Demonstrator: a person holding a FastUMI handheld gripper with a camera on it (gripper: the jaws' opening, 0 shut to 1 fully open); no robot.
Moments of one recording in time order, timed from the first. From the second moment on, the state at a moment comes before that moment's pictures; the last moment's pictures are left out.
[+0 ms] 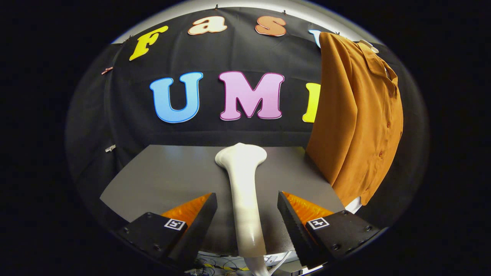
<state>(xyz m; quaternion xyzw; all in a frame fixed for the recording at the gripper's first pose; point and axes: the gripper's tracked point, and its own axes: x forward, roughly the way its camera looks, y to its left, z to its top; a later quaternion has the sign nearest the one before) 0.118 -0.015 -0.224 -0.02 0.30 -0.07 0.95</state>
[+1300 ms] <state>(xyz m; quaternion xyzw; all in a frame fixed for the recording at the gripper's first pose) 0.076 -0.015 -0.173 0.01 0.24 -0.05 0.97</state>
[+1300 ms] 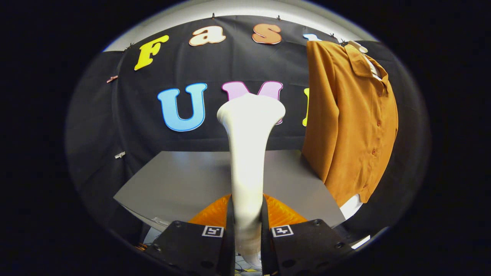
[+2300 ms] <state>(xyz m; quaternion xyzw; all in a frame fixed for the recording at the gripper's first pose) 0.008 -0.192 -0.071 0.00 0.13 -0.18 0.98</state>
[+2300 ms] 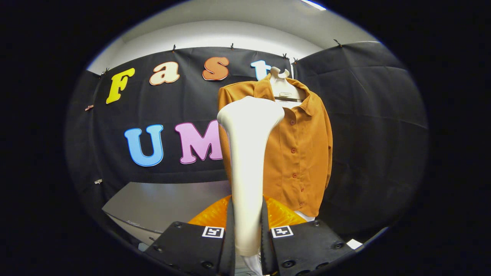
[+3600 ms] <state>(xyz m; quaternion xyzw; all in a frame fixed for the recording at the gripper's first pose) 0.060 -0.285 -0.197 0.05 0.26 -0.06 0.96</state>
